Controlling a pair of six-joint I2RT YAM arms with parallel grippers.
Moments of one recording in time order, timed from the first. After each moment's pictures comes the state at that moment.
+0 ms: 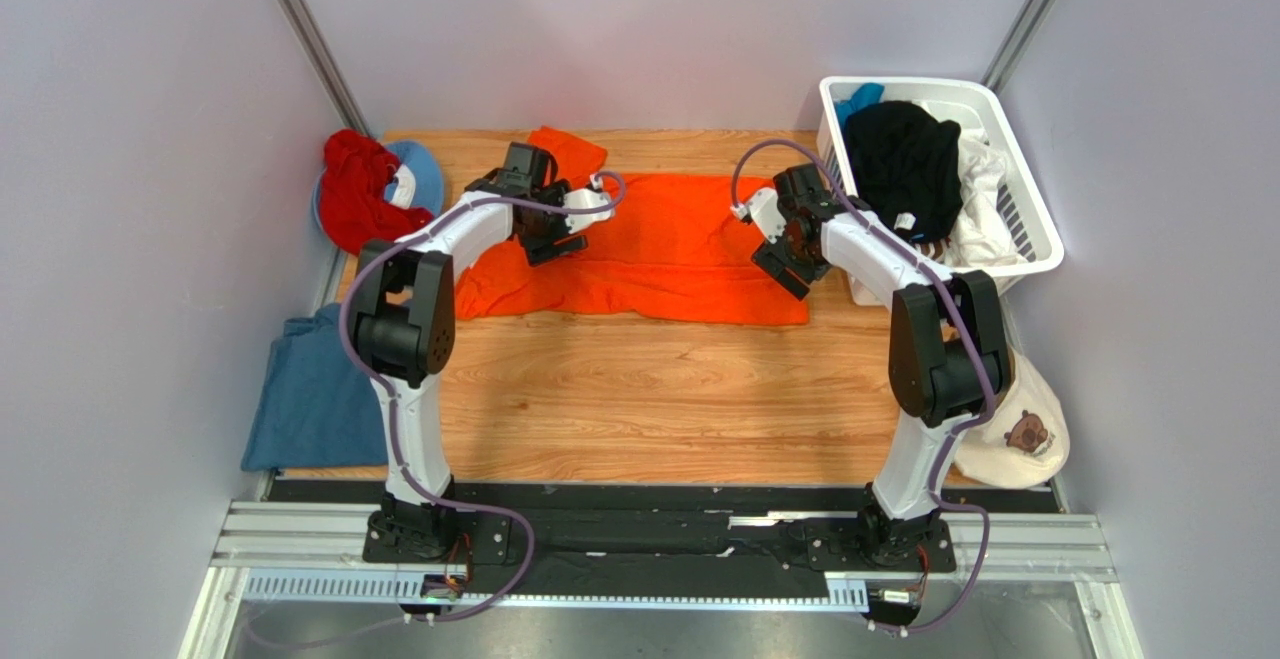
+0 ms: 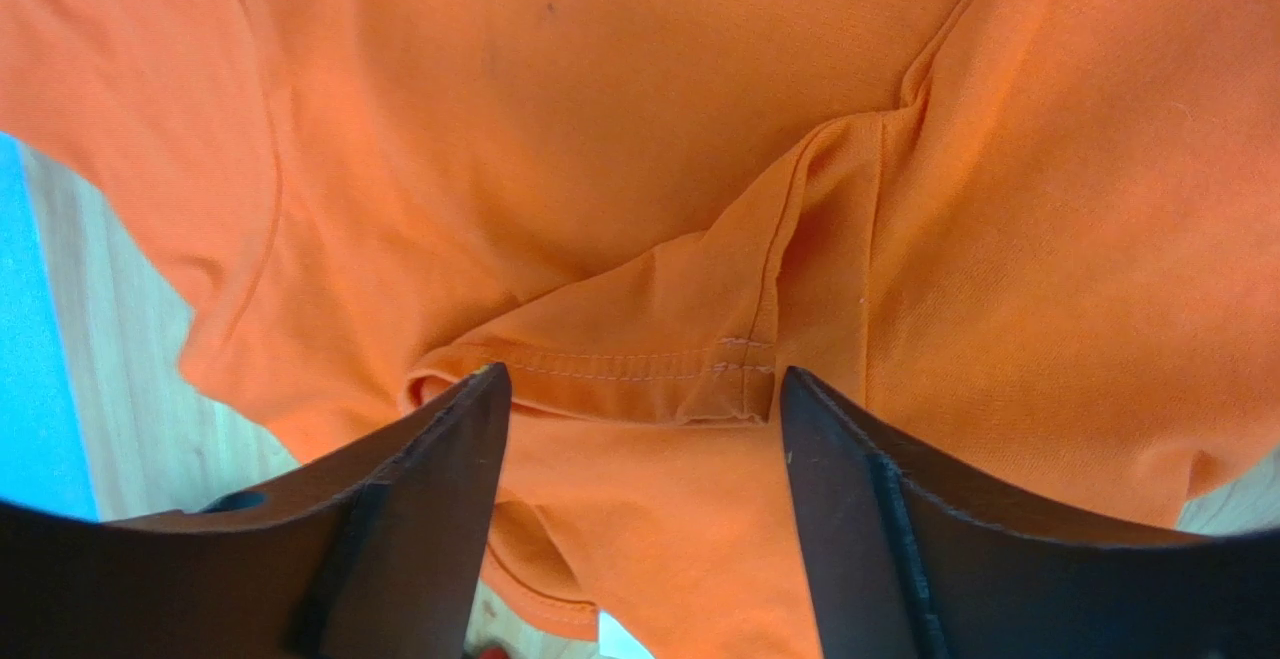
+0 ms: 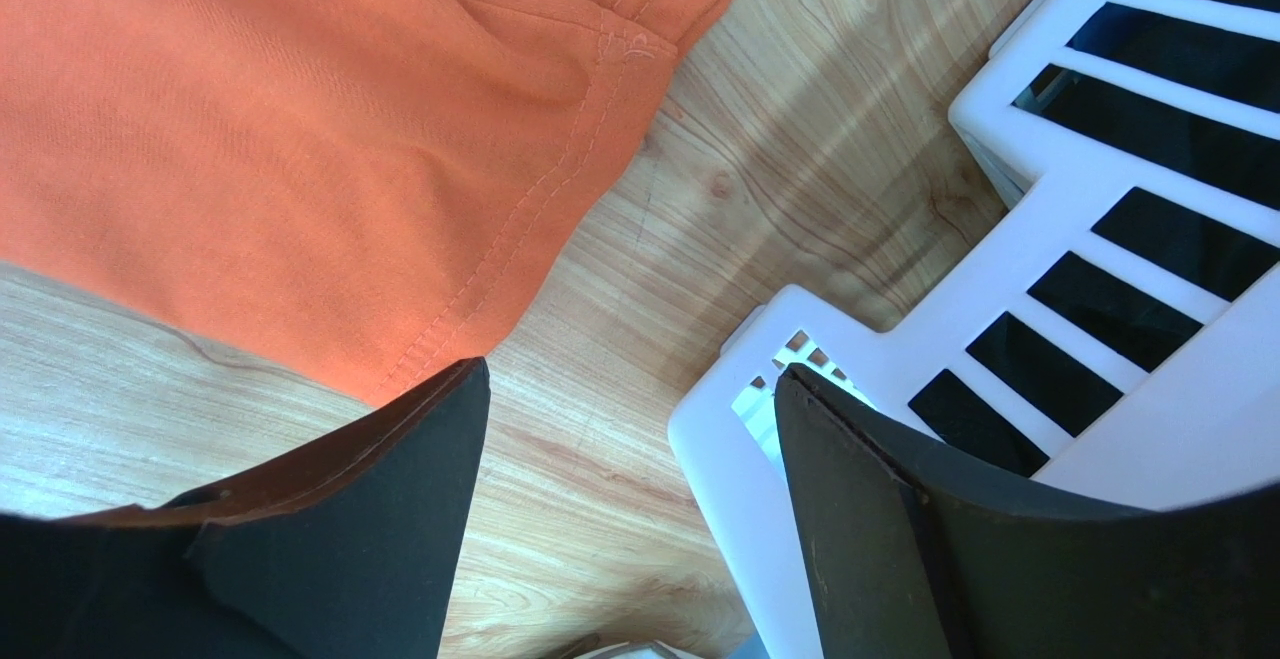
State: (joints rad) left arm -0.26 2.03 1.54 -0.50 0.17 1.03; right arm 0.27 1.85 1.37 -0.66 0.21 -0.60
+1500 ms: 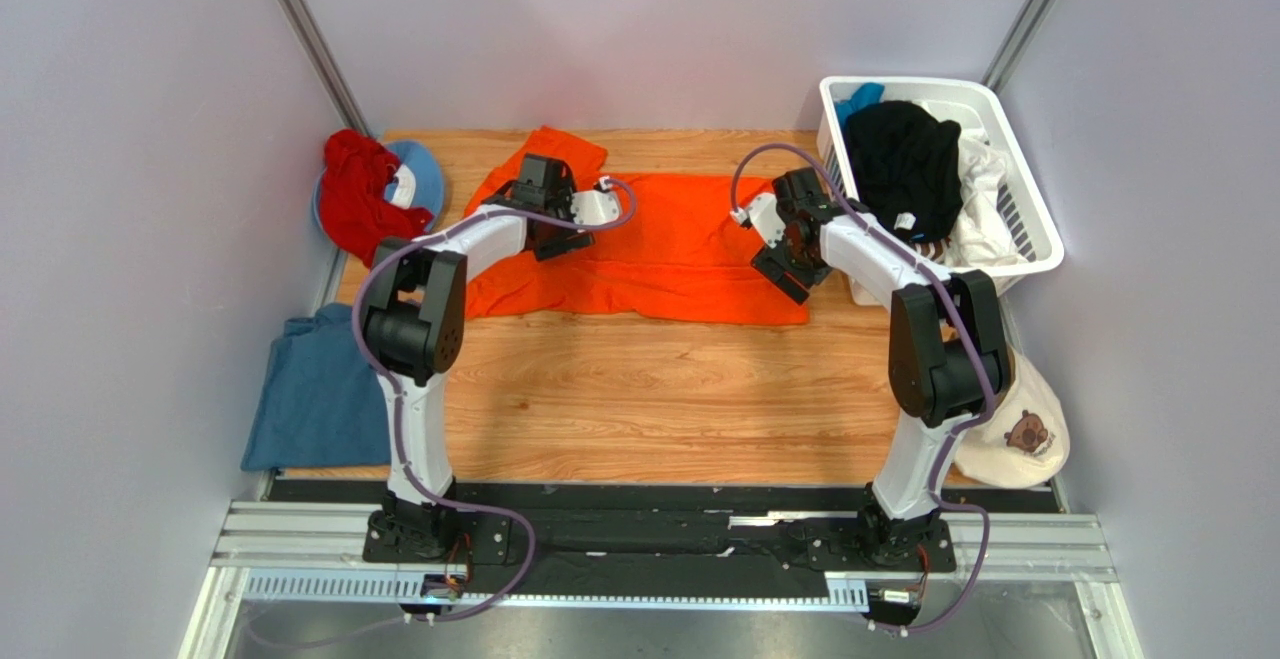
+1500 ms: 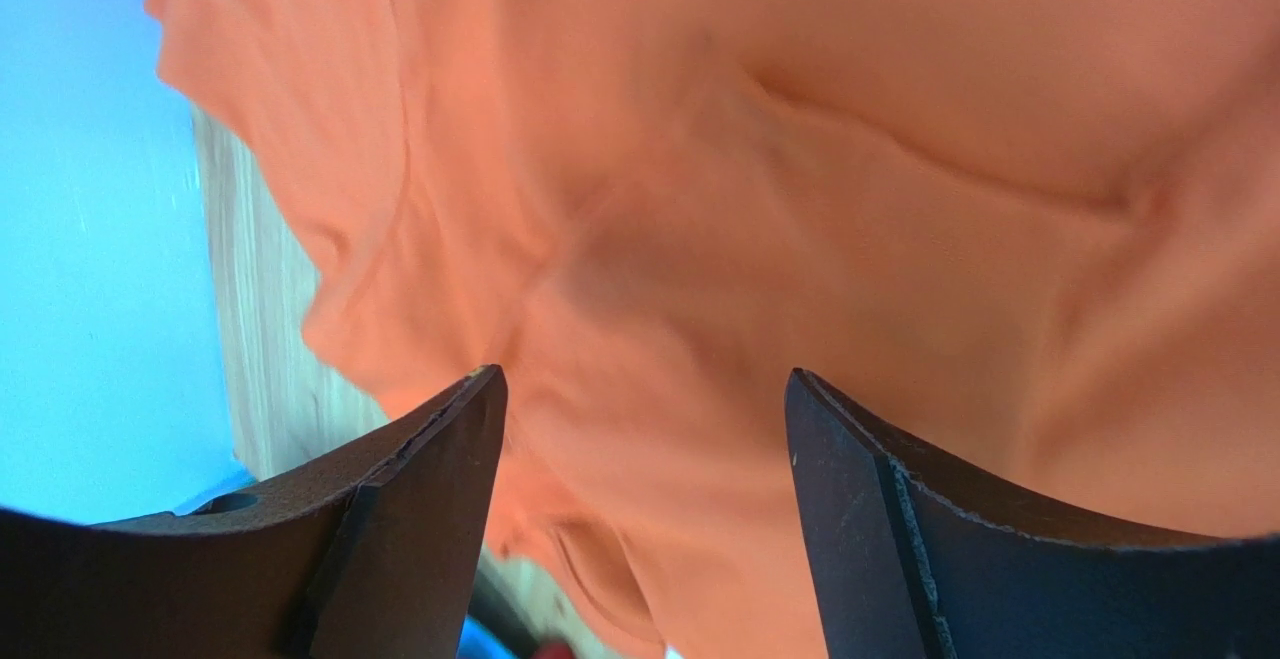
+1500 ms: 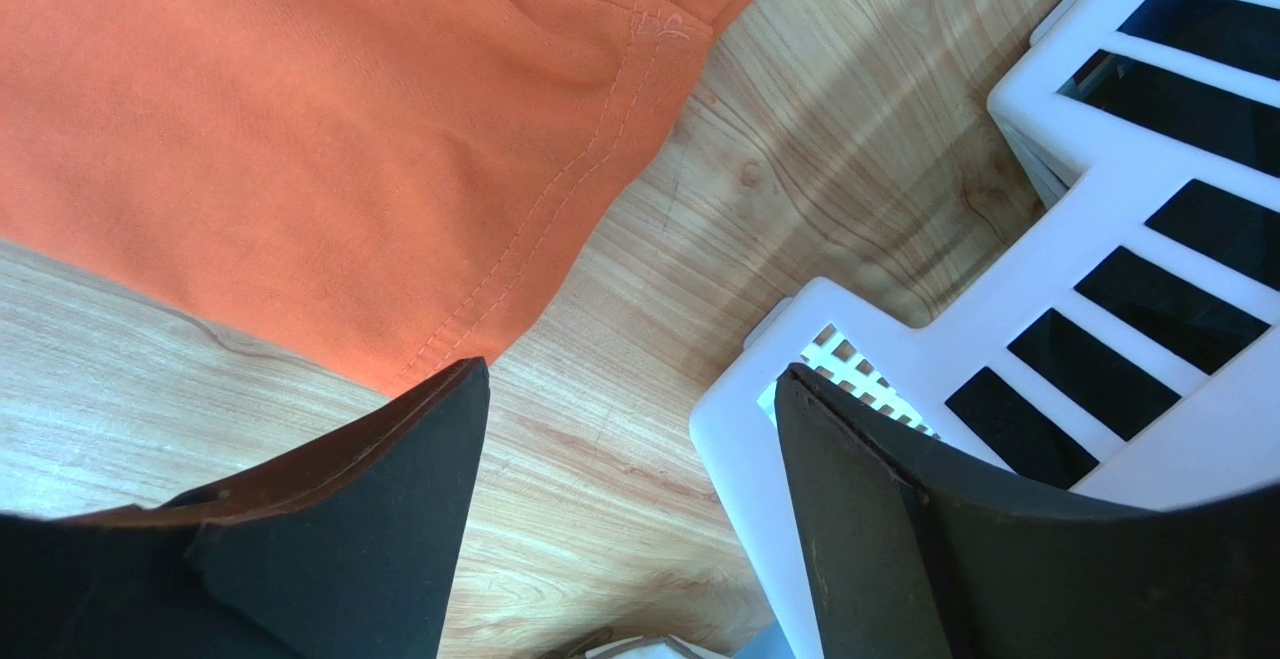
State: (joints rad) left arm -0.30 2.10 1.51 -0.25 -0.02 1.01; right arm 0.27 1.85 1.35 -0.66 0.21 -0.59
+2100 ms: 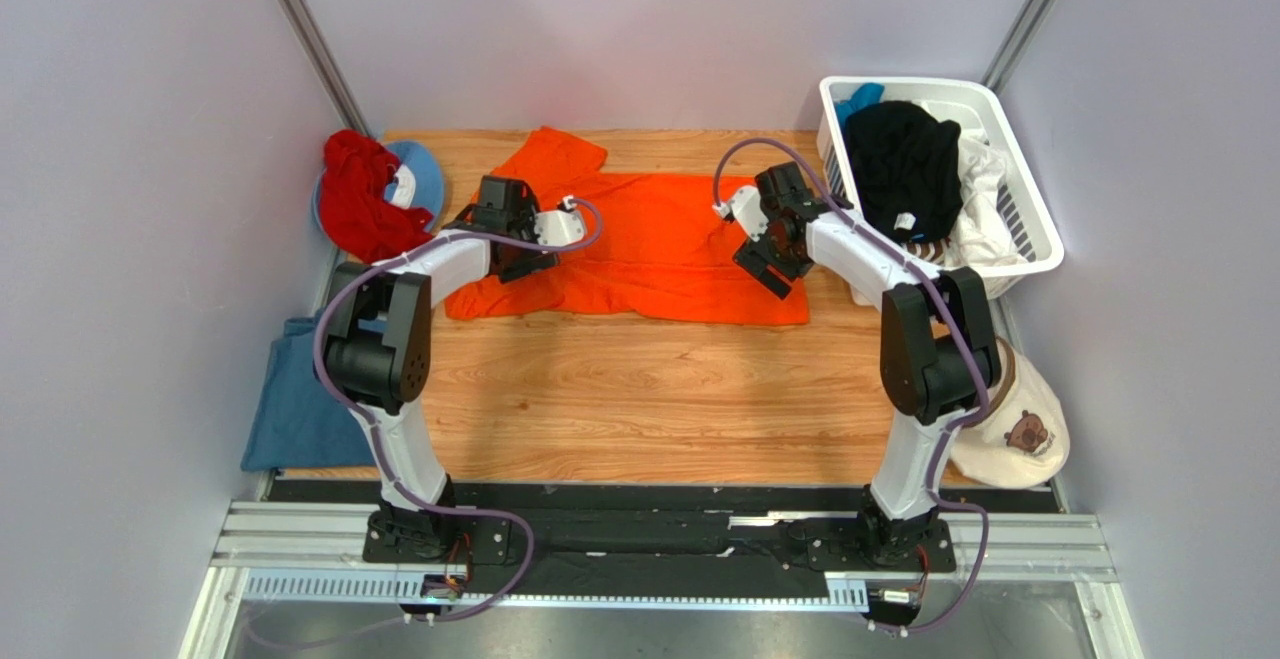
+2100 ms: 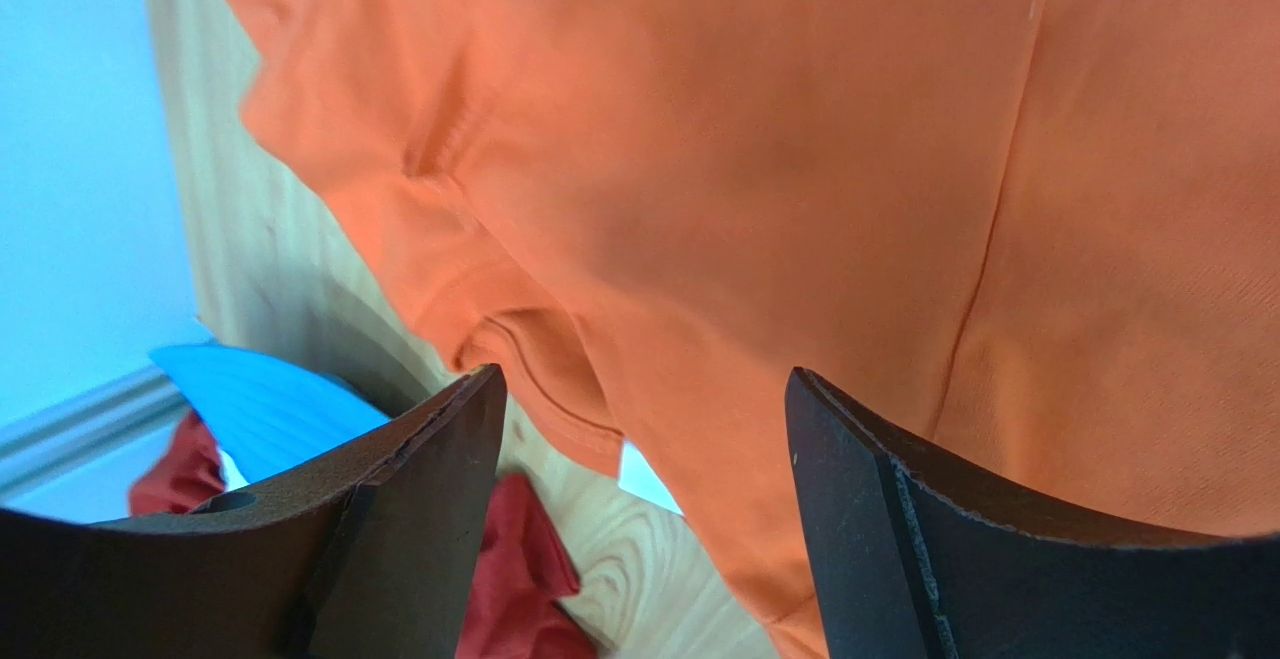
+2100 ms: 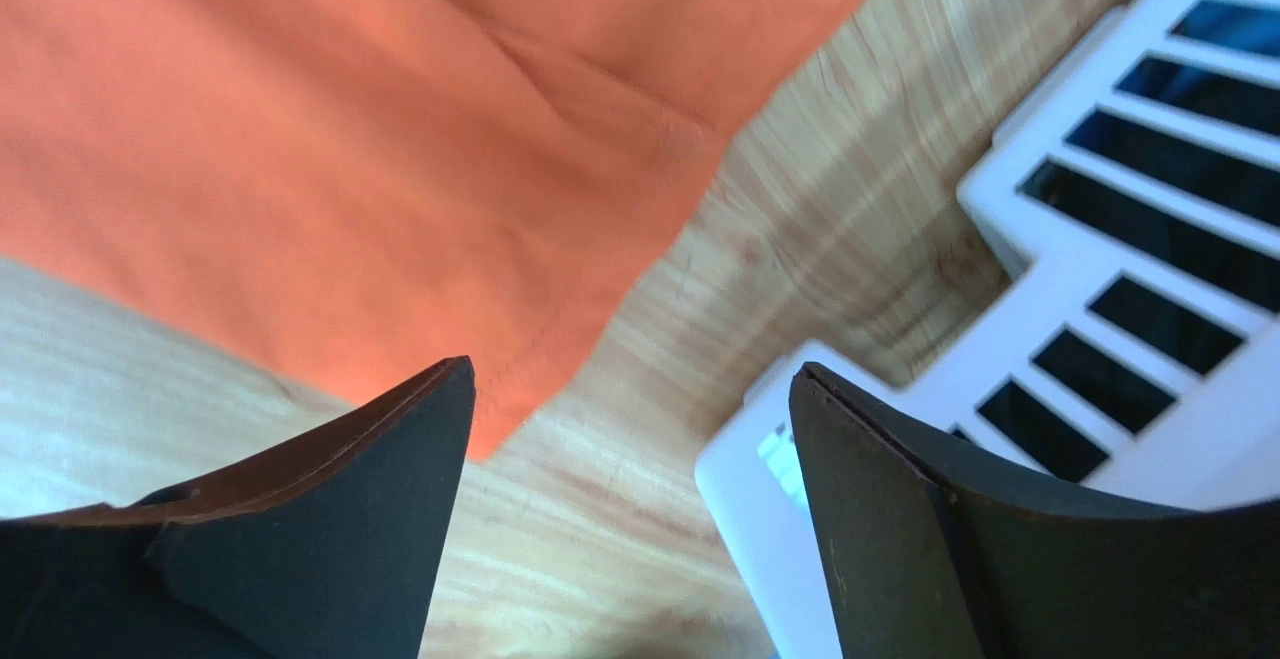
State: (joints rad) left arm -0.22 1.86 1.21 -0.19 -0.02 1.06; right arm 0.32 1.85 1.39 -0.65 0.20 -0.58
